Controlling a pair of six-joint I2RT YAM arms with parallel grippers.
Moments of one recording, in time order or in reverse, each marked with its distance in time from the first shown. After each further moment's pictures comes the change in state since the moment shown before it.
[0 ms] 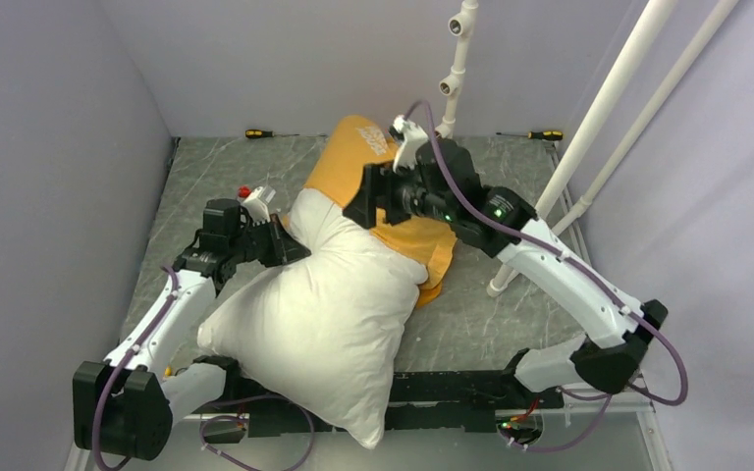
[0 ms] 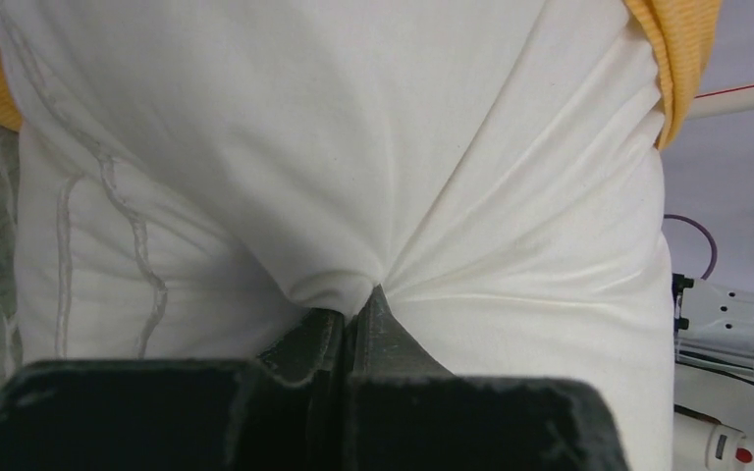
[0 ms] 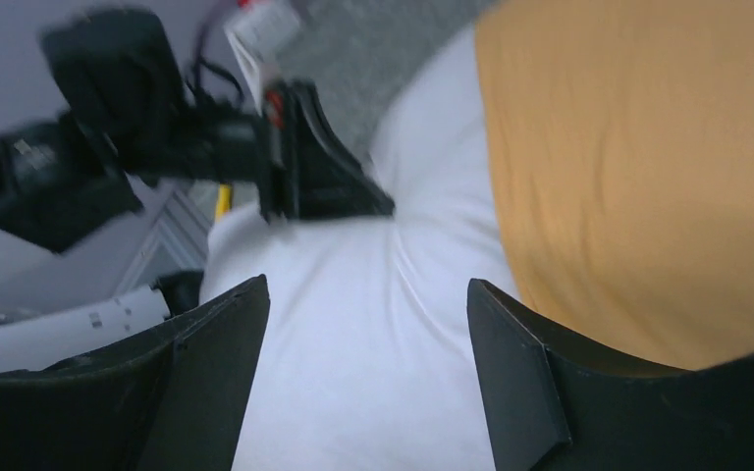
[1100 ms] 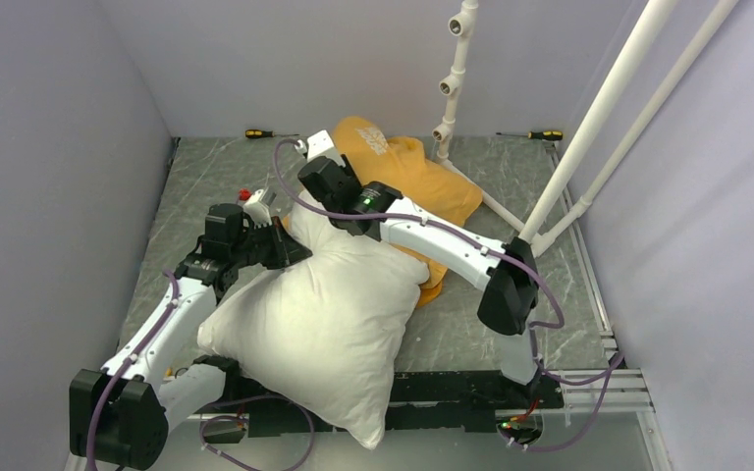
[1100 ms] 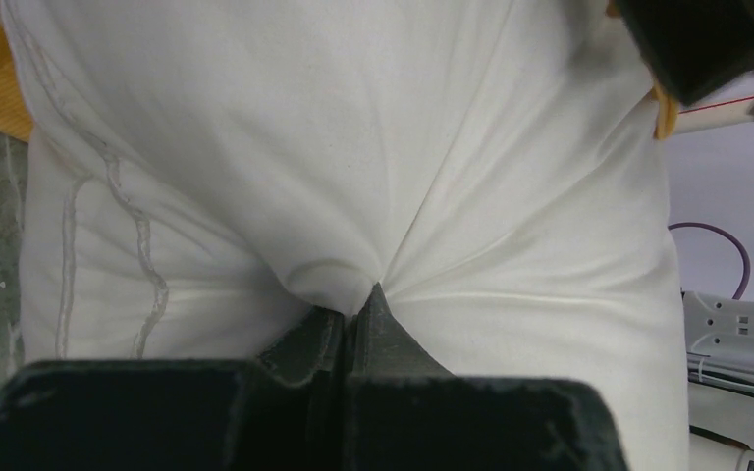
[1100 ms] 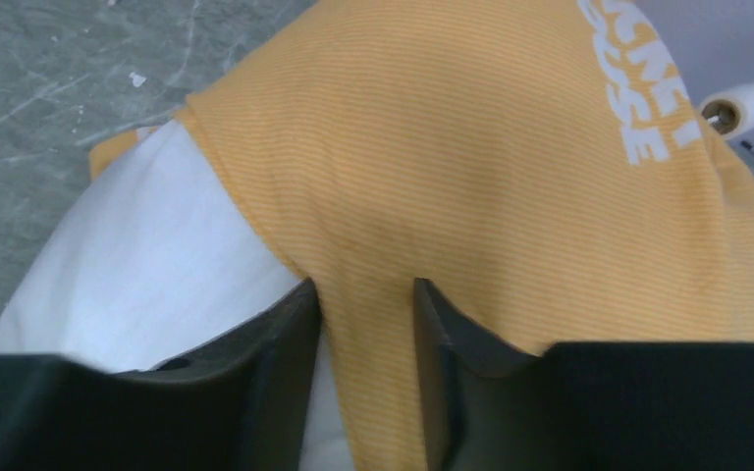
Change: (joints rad) left arm -0.048 -0.053 -0.051 0.068 -0.079 -0.029; right arm 0.156 0.619 0.390 0.013 0.771 -0.390
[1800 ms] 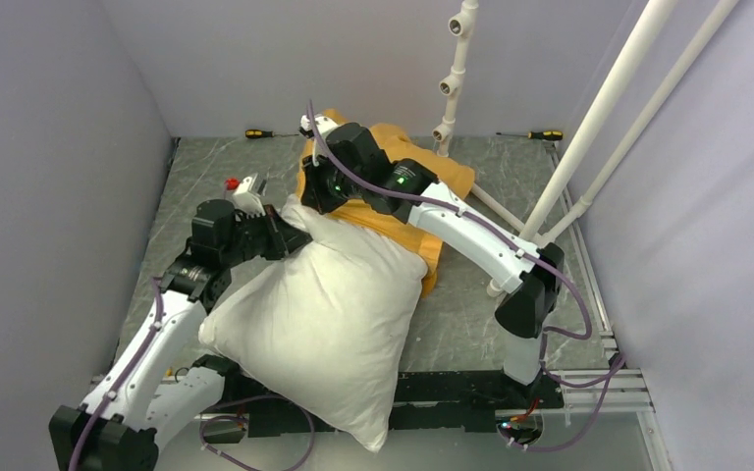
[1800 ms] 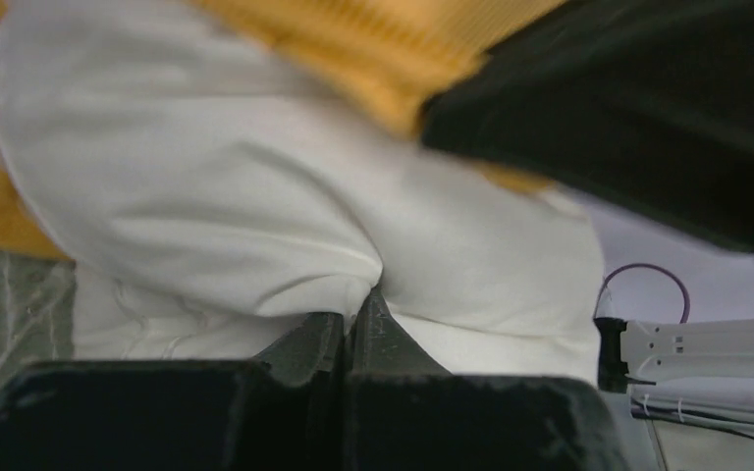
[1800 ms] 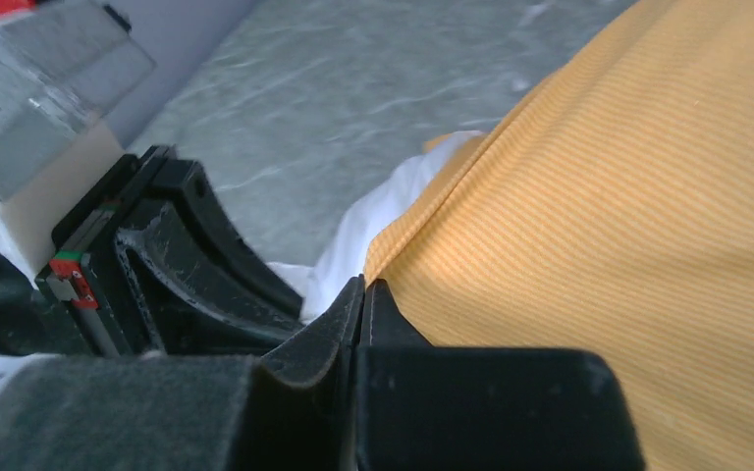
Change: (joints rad) left arm -0.056 -0.114 0.085 -0.011 -0.085 -0.092; right arm -0.060 -0.083 0.101 -0.030 -0.725 0.142
